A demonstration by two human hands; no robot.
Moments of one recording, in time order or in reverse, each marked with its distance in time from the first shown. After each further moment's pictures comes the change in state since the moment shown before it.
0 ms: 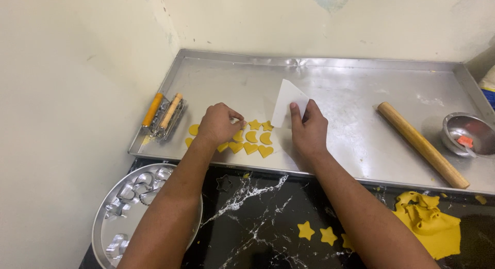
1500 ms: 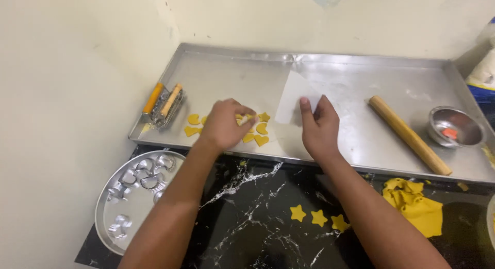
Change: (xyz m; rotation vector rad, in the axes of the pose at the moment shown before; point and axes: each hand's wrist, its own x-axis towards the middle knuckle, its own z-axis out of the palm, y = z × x) left_hand -0.054 0.020 -0.005 -0.099 0.250 0.446; right_hand -0.025 0.006 -0.039 0.170 0.092 -0.228
